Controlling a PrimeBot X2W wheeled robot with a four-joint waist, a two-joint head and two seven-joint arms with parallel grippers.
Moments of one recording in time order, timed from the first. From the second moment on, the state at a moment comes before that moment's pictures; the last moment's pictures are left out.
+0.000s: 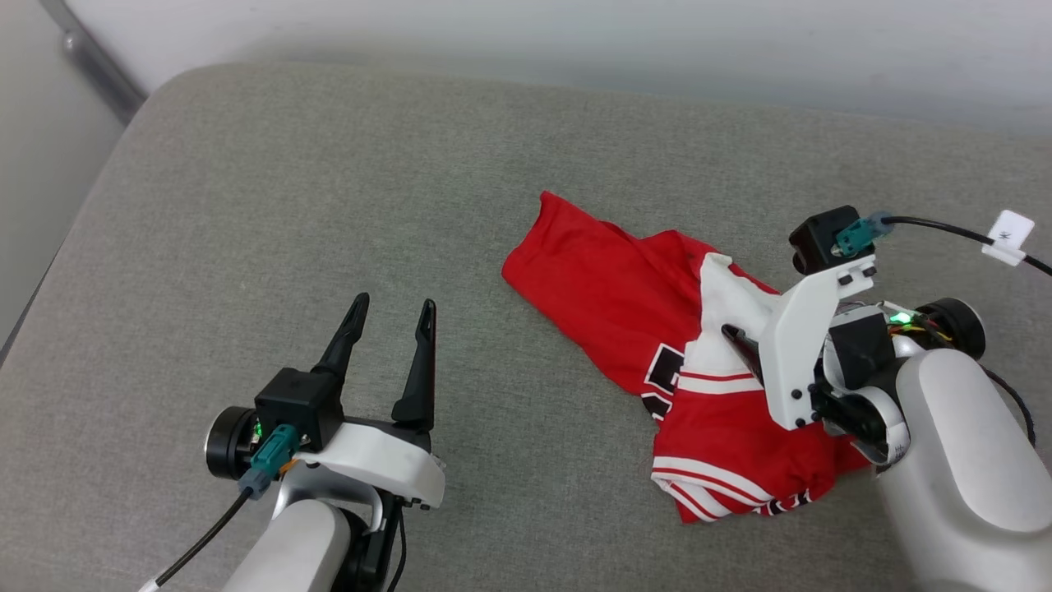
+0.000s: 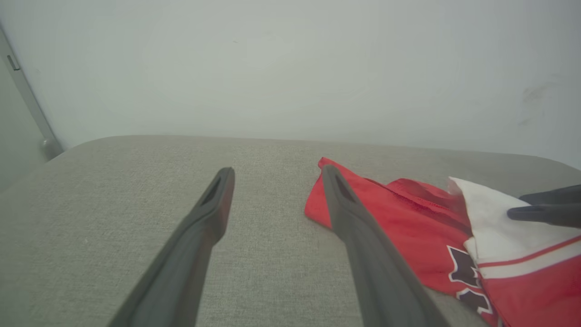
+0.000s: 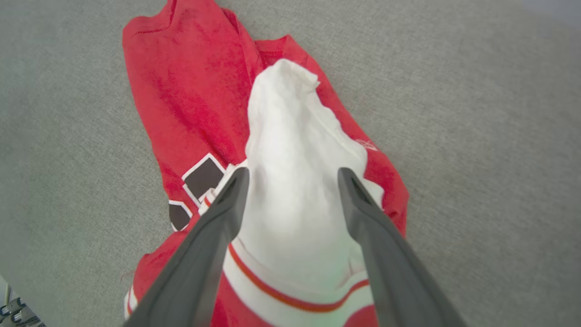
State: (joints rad) left arm -0.26 0.27 -0.44 0.12 -0.45 0.18 -0.23; right arm -0.51 -0.17 0.20 0.29 0.27 0.13 0.75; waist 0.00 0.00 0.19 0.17
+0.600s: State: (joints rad) left arm -0.22 0.28 -0.41 0.16 -0.46 0.19 -0.25; right arm -0.47 -0.21 0.06 0.16 0.32 0.13 0.63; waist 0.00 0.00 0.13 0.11
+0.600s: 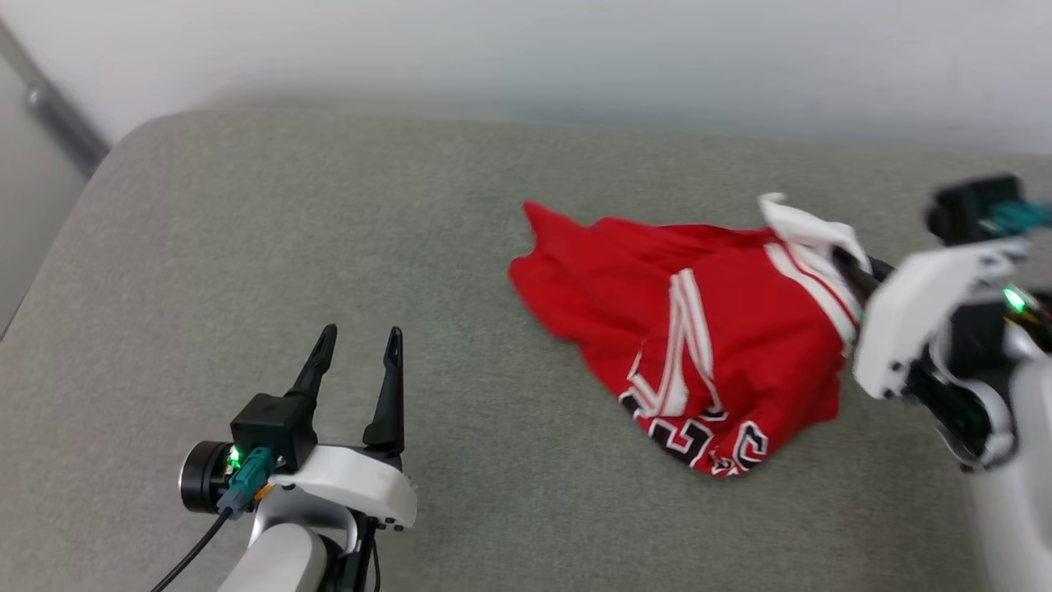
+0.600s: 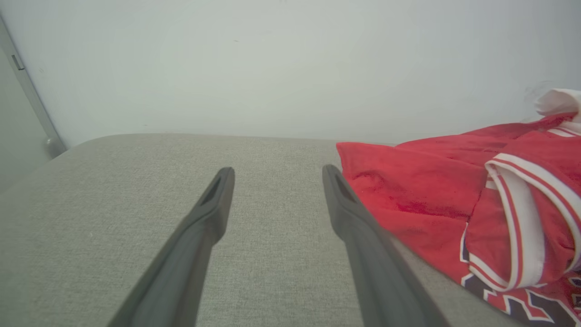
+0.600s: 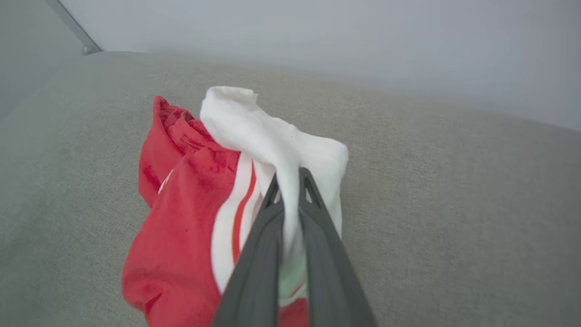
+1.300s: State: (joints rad) left arm -0.14 0.31 -0.41 0.13 -0.49 0.22 -0.21; right arm -0.05 -0.05 -0.42 0.32 0.41 0.13 0.21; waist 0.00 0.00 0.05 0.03
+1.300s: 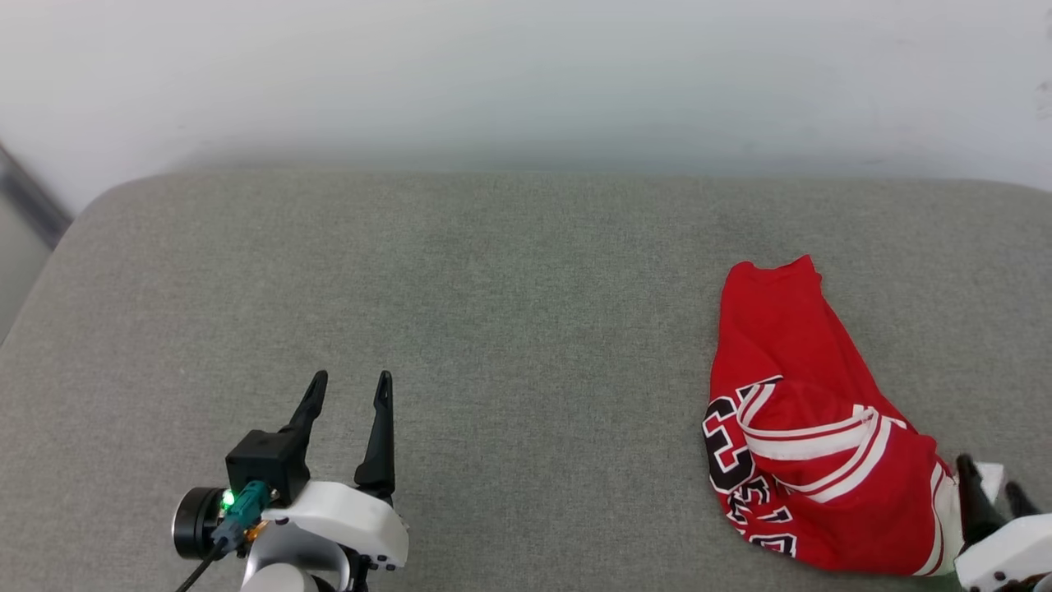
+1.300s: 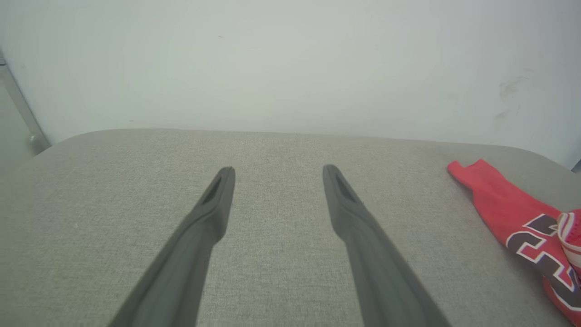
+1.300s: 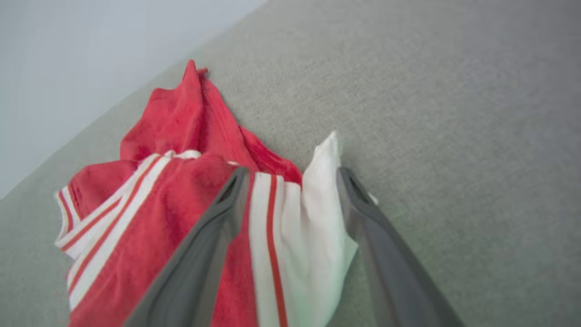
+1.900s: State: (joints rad) left arm -0.12 0.31 -0.42 0.09 -0.50 0.24 -0.20; right arm -0.18 -0.20 0.02 0.05 0.29 0.13 0.68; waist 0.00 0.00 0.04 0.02
